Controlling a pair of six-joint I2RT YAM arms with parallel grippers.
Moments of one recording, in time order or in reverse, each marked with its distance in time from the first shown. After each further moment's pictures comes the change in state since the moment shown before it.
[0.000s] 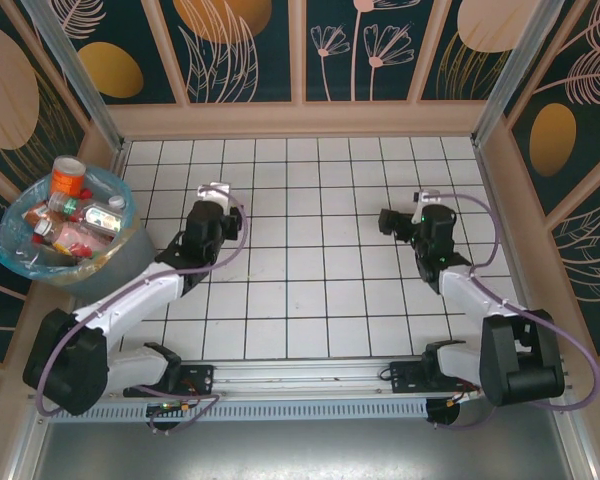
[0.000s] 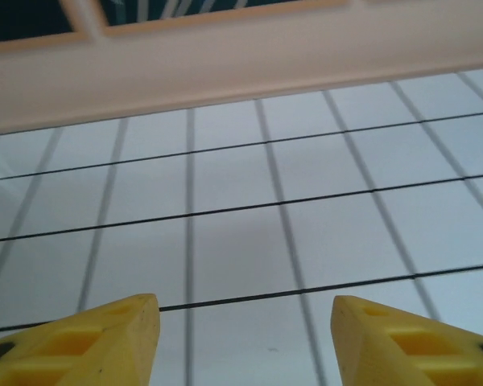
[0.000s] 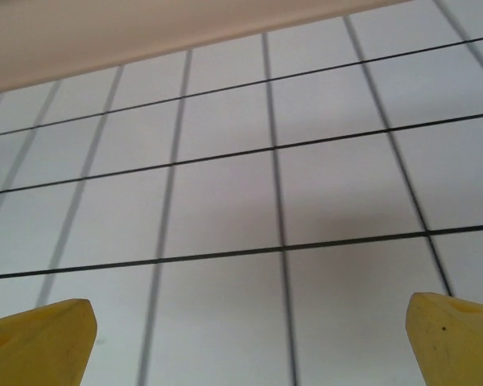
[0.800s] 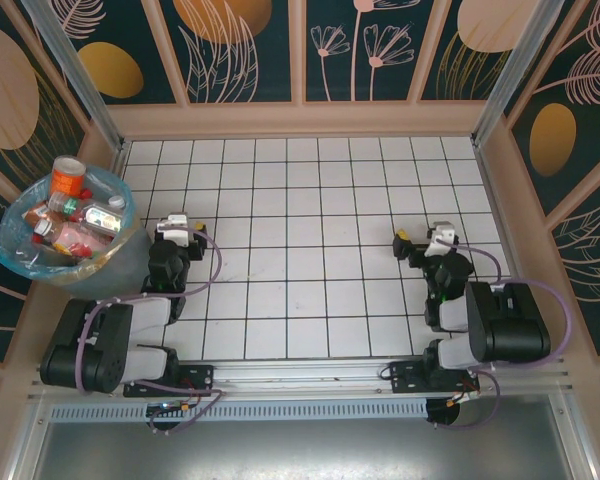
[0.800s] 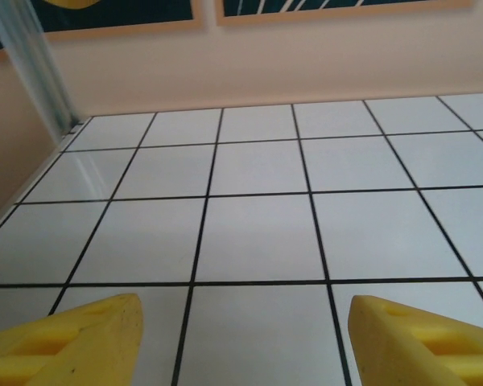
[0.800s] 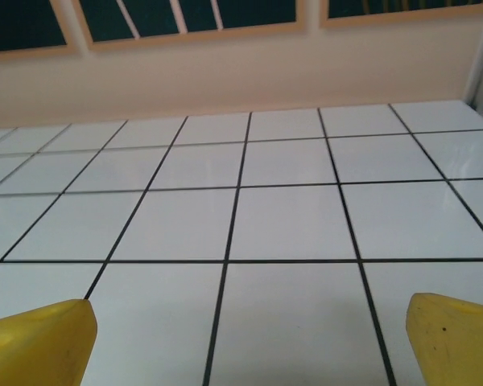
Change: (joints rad) left arm 0.351 0.116 -0.435 0.747 0.259 0.108; right arm -0.206 0.242 -0.428 0.989 -0.210 -0.146
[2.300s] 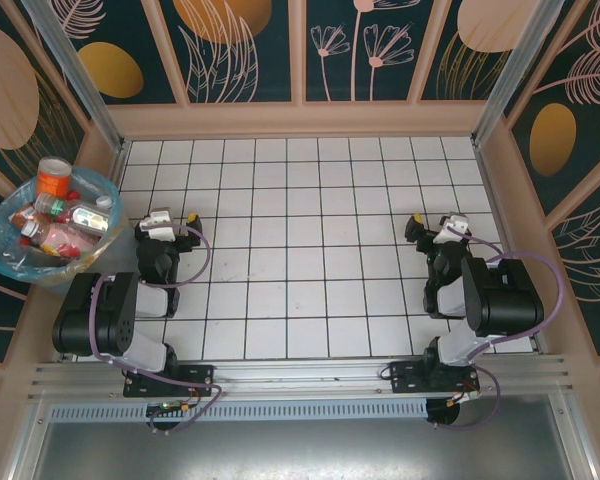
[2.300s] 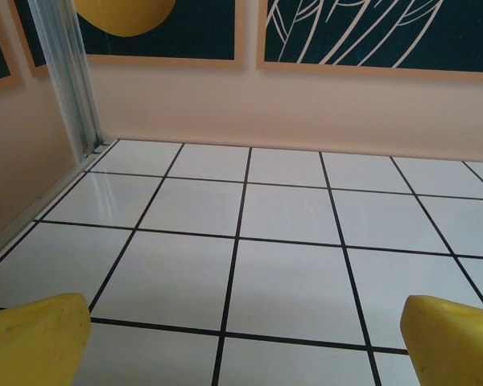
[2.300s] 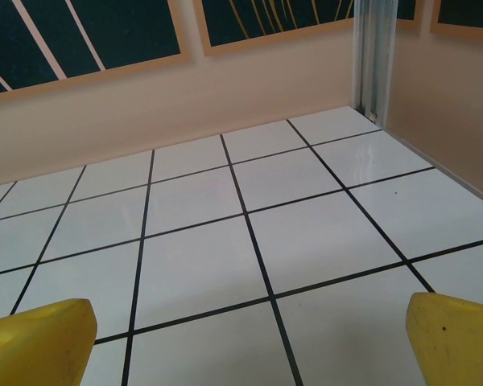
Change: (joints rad) left arm 0.138 0.181 0.004 0.282 0.084 -0.080; right arm 0.016 0.125 0.122 0.020 0.269 0.095
